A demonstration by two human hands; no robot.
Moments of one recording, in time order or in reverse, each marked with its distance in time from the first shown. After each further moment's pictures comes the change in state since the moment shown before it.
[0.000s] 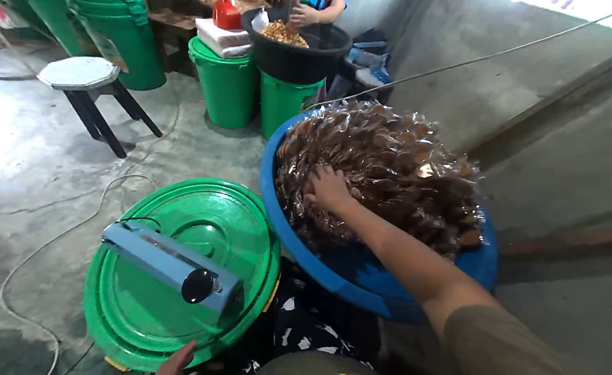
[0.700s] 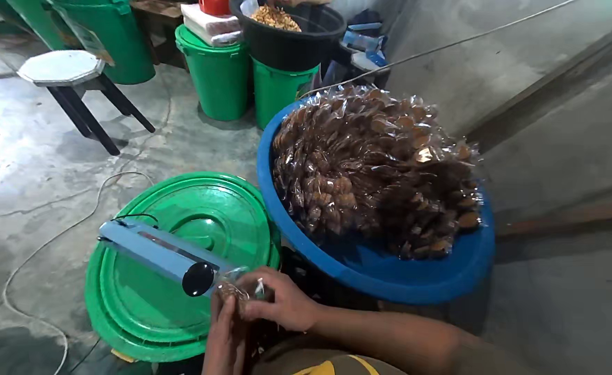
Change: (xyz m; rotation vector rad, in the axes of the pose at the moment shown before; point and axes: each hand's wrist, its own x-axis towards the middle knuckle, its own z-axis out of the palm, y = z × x) left_hand 0.063 0.041 0.083 -1.132 0.168 -0.296; right_hand -0.176 -0.149 0.051 1.373 -0.140 -0.415
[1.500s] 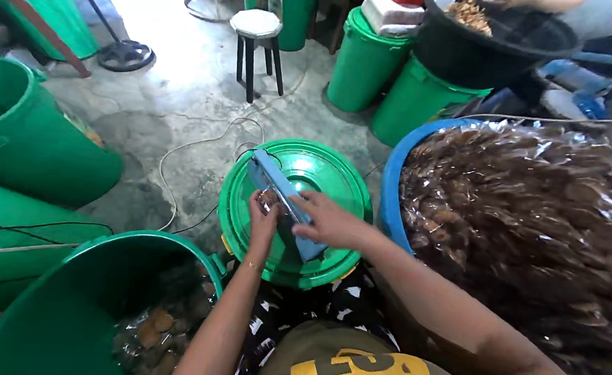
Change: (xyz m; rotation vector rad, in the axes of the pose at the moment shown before) left_hand 0.087 0.064 -0.096 0.285 0.447 0.239; right_hand 0.142 -0.066 0.051 -0.892 -0.613 0.050
